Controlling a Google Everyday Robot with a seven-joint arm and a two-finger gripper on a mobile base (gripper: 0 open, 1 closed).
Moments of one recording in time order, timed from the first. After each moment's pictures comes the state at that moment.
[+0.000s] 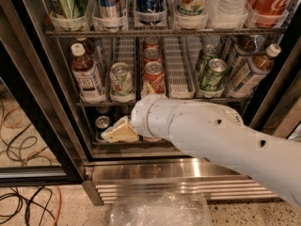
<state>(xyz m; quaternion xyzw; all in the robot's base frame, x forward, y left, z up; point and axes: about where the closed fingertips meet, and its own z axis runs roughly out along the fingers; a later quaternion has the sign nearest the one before) 0.512 0.056 0.838 -0.44 0.74 0.10 0.50</state>
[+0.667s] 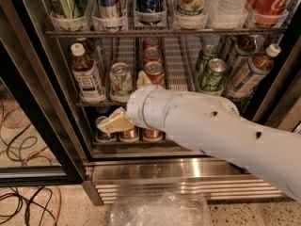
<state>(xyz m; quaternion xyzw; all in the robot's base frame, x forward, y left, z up) 0.525 0.066 0.861 -0.45 0.72 0.08 0.52</state>
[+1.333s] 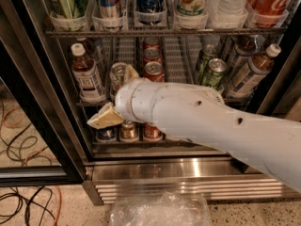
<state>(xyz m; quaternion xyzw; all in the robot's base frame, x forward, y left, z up) 0.537 0.092 0.870 -0.48 0.69 0.09 0.53</state>
